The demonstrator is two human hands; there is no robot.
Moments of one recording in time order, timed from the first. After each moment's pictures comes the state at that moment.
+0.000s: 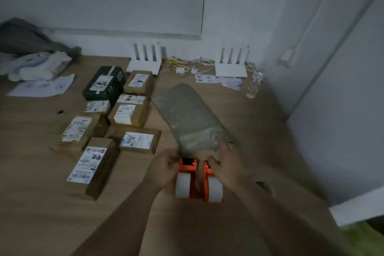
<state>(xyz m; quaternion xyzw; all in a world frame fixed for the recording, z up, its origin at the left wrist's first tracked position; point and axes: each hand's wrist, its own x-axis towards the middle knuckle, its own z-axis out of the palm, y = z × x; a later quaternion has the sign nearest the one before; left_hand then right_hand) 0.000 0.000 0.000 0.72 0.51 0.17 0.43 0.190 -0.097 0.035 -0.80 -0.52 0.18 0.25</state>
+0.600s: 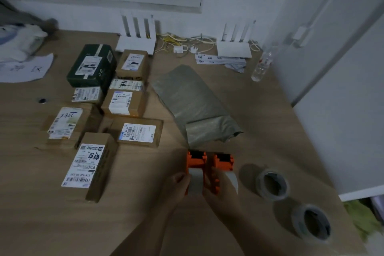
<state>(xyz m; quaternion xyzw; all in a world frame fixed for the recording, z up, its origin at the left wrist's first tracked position) -0.011 -0.004 -0.123 0.51 0.57 0.14 0.63 0.111 -0.107 -0.050 -0.83 -0.34 0.32 0.30</state>
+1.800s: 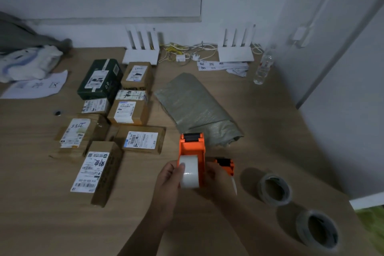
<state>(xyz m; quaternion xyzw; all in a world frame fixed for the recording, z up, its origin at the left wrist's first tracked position) -0.004 -0.026 0.011 0.43 0.46 0.35 0.69 0.132 -0.077 -0.024 -0.79 -0.37 0.34 0.35</state>
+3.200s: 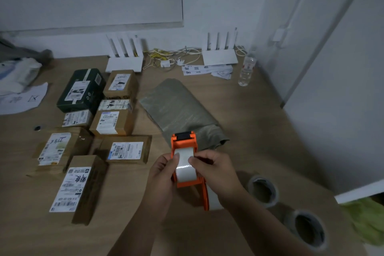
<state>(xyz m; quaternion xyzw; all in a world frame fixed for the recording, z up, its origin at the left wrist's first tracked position) 0.040 -0.014 0.053 0.36 0.41 0.36 0.75 0.167 -0.075 0.061 -0.68 -0.30 0.42 0.53</state>
